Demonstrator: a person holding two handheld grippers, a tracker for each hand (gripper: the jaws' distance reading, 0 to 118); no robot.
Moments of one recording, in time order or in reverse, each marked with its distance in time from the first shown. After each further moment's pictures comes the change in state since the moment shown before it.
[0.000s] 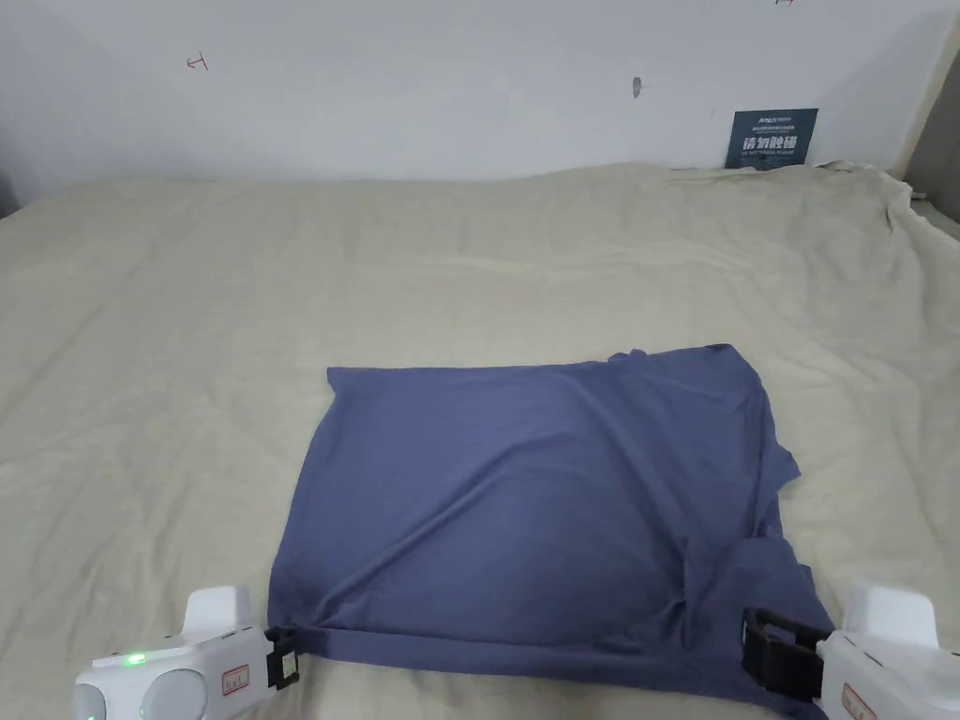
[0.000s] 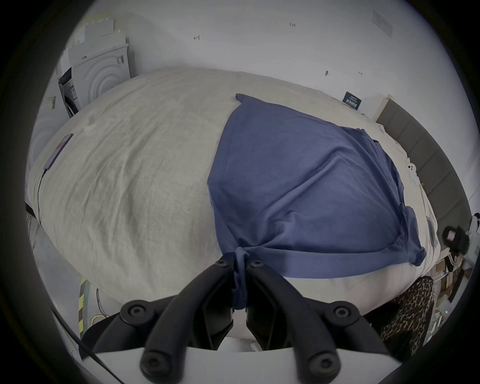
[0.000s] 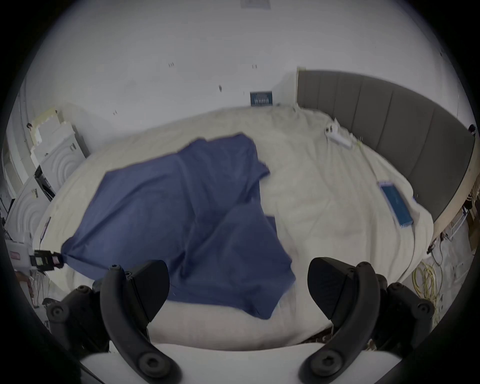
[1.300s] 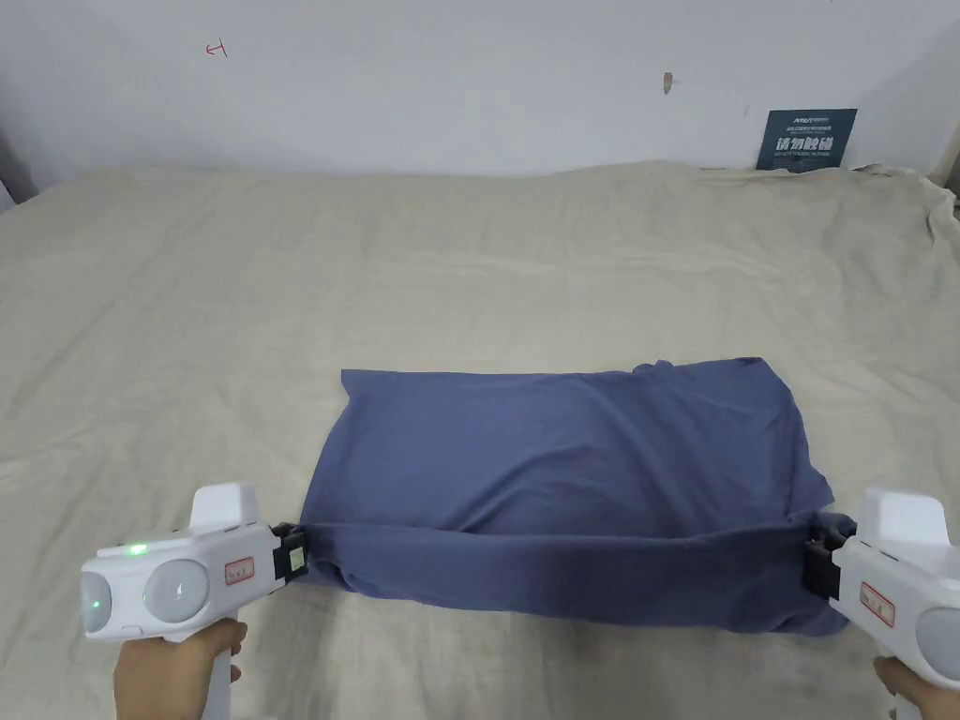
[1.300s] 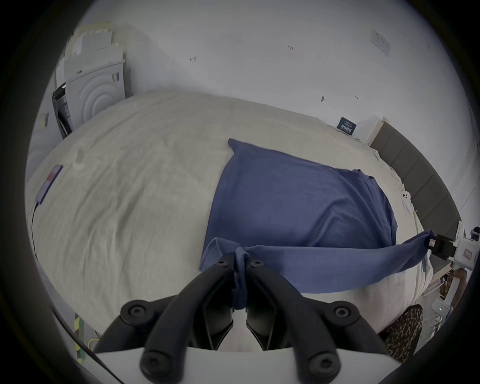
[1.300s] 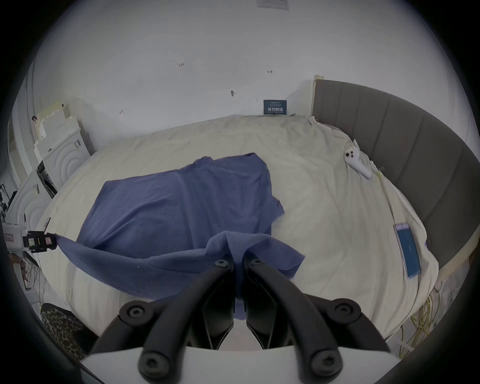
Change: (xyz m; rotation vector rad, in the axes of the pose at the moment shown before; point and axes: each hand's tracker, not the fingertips) left arm 0.004 0.102 -0.014 0.114 -0.043 0.008; right arm -0.002 0.103 -0.050 0.066 0.036 0.086
